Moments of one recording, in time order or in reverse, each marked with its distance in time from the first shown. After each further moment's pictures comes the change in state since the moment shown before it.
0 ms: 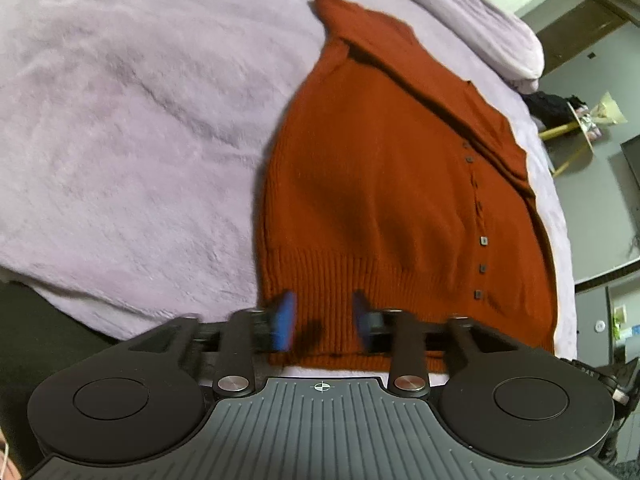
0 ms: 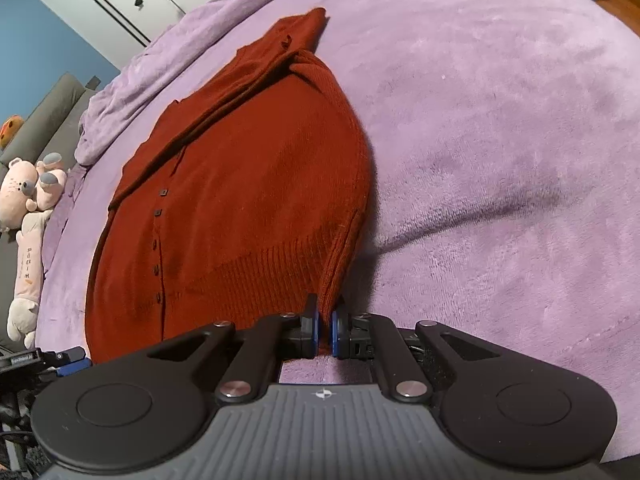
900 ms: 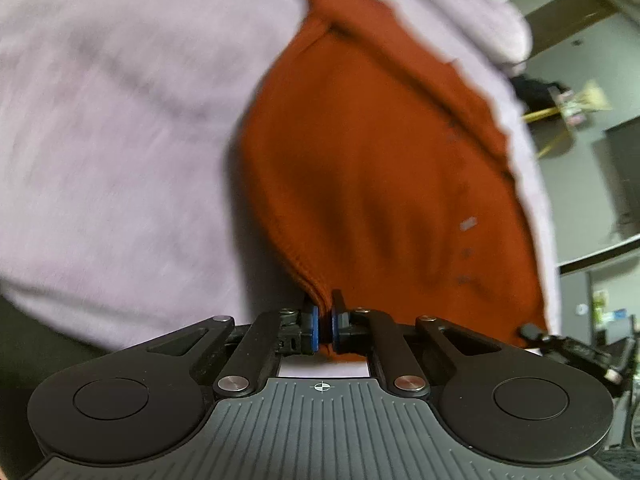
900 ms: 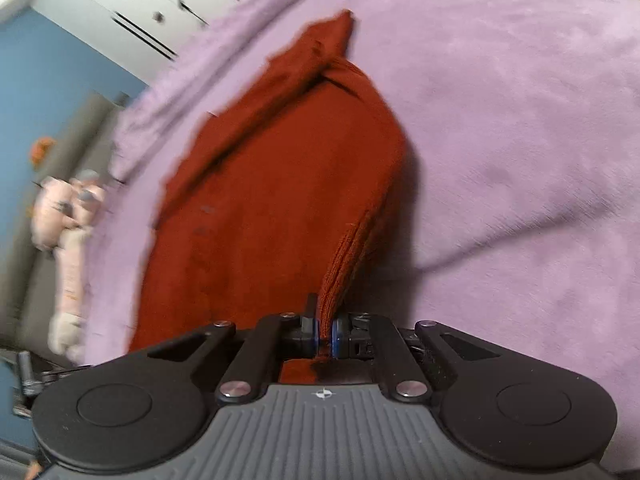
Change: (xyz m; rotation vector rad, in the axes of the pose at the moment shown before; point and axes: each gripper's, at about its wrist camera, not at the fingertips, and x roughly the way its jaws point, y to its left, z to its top) left arm 0.004 0.000 0.008 0.010 0.043 -0.106; right arm -0.002 0.010 0.016 0.048 -0.017 0.177
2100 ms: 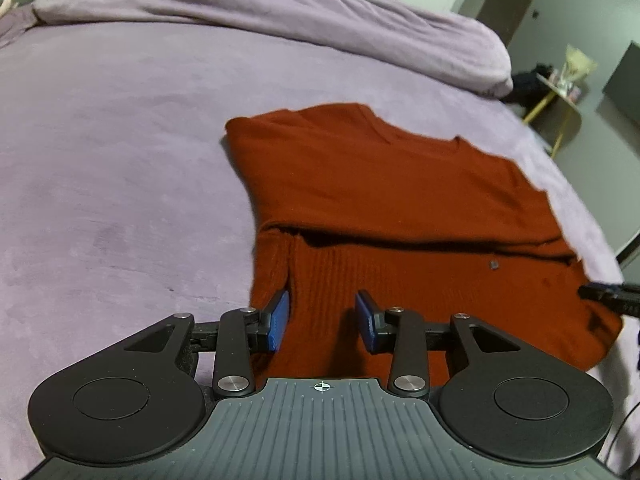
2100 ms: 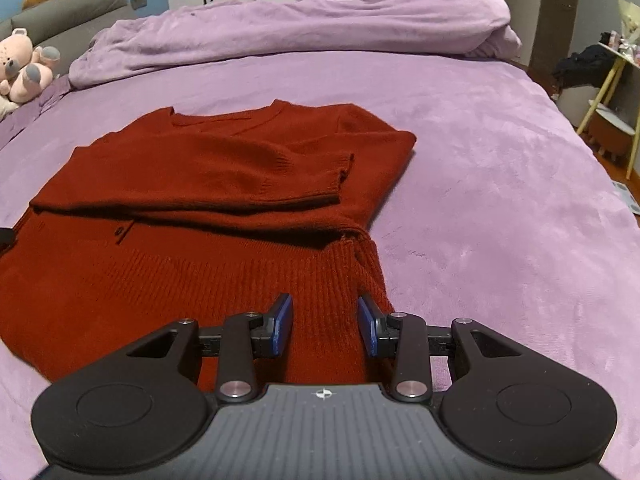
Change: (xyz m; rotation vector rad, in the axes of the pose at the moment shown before) left arm 0.070 -0.042 0.133 0.350 -0.211 0.174; right arm 0.113 0.063 0.117 -0.599 -0.077 -0.384
